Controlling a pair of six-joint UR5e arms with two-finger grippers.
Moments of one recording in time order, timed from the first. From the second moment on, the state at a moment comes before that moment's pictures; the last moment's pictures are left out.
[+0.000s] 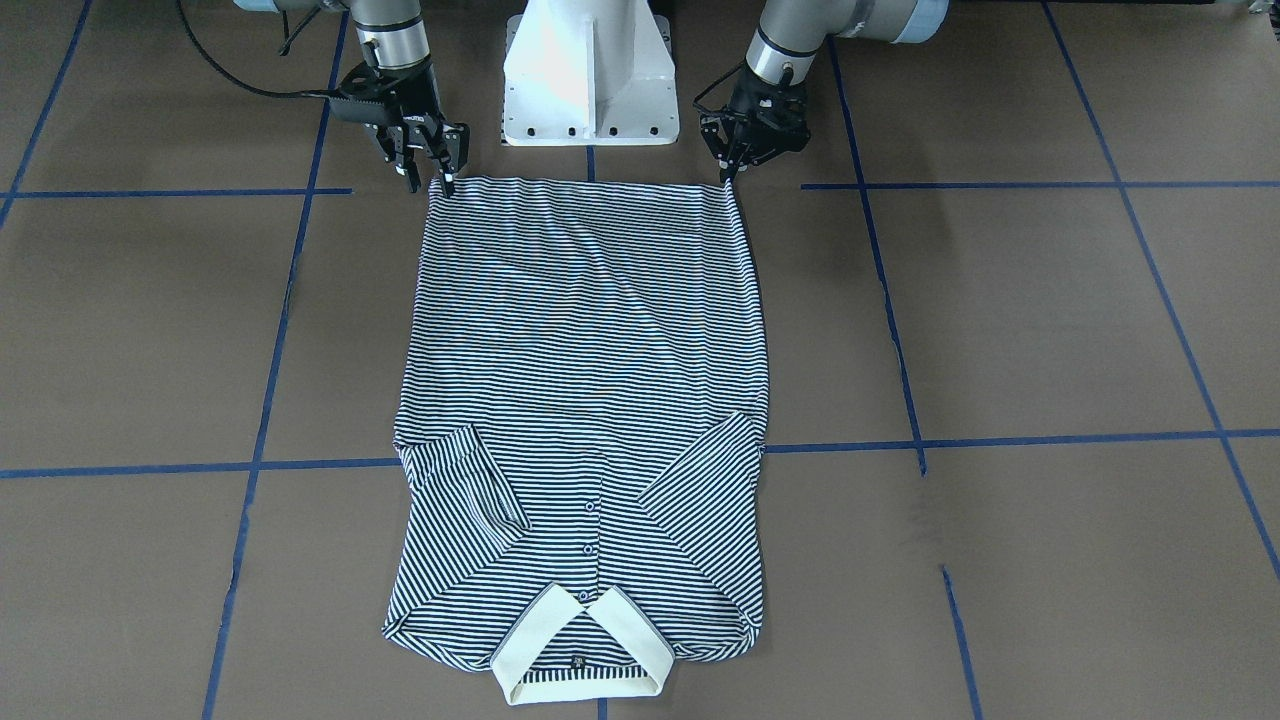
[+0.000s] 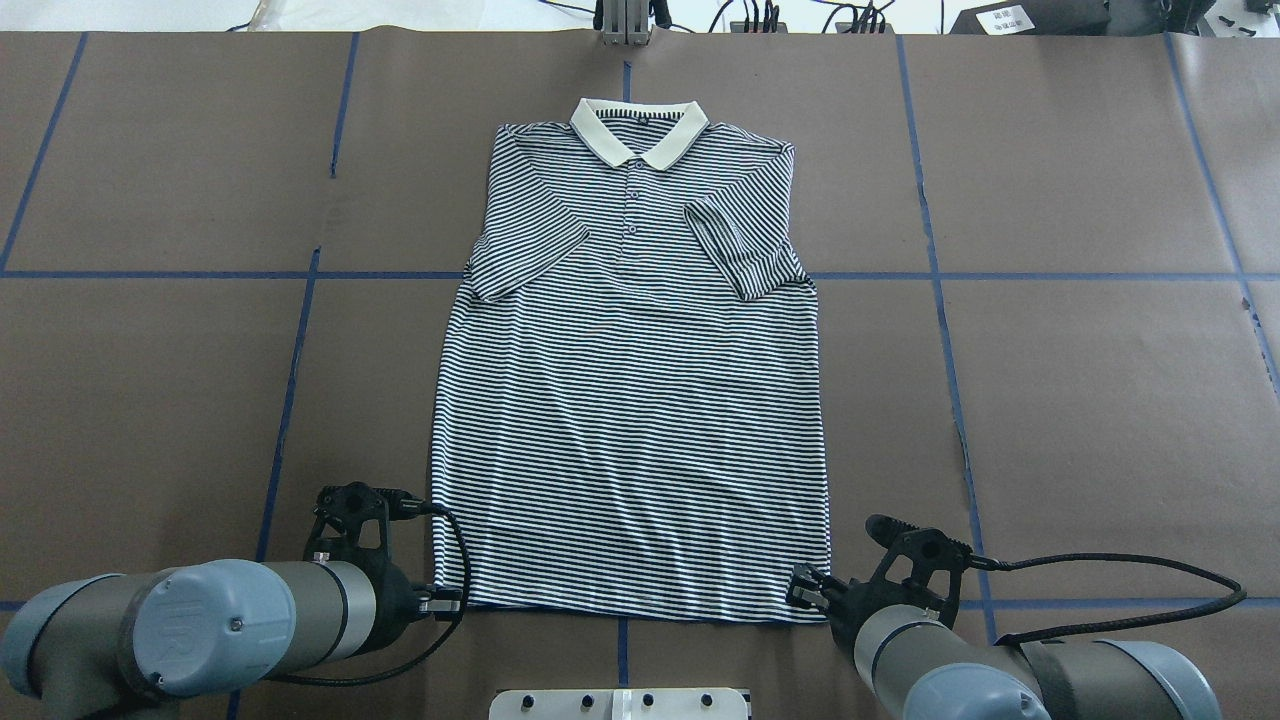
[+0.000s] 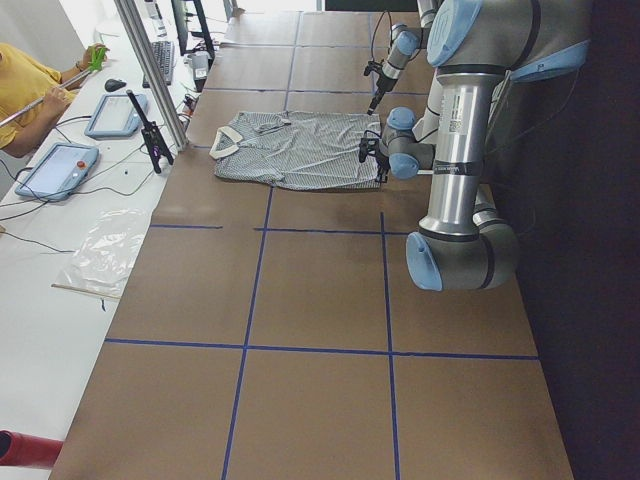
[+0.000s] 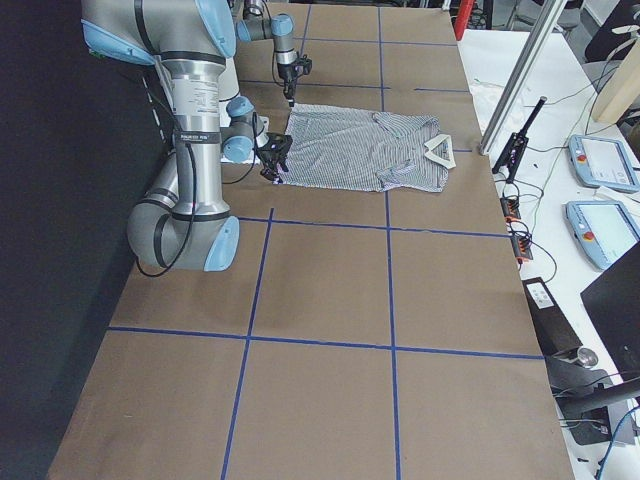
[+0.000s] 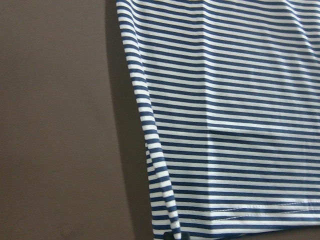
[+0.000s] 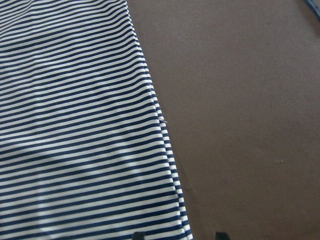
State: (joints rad) left arm -0.16 -1.72 -2.05 -1.93 -1.59 -1.40; right arm 0.01 -1.49 2.10 -1.39 1.22 1.90
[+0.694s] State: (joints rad) left arm -0.16 -1.72 -2.05 -1.94 -1.59 -1.40; right arm -0.02 -1.48 2.08 -1.39 1.21 1.94
